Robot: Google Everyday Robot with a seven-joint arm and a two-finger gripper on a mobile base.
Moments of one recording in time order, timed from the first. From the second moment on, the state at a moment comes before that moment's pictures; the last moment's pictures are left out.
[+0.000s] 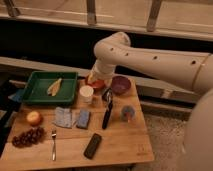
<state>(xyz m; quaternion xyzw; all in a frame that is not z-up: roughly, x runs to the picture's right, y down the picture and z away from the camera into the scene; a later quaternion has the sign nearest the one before) -0.041 -0.041 0.719 -0.22 0.07 0.74 0.63</state>
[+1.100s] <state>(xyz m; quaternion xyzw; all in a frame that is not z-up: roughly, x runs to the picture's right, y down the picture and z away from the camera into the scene) -0.120 -0.068 0.783 -0.21 0.04 0.72 0.66</state>
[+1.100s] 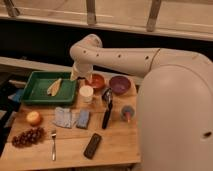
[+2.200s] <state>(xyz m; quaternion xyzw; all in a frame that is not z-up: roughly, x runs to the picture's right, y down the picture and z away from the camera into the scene) -0.221 -0.076 0.868 -0.23 0.01 0.69 0.68</state>
